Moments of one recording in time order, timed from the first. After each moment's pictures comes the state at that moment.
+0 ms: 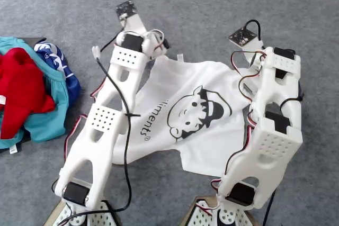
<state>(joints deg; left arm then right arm) 13.8 78.0 -90.6 79.2 38.8 20.4 32.7 -6.3 60.2 56.5</state>
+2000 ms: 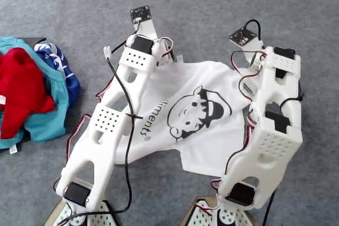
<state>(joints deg) 16.1 75.6 -84.5 80.5 34.0 20.4 33.1 -6.8 60.6 56.5</state>
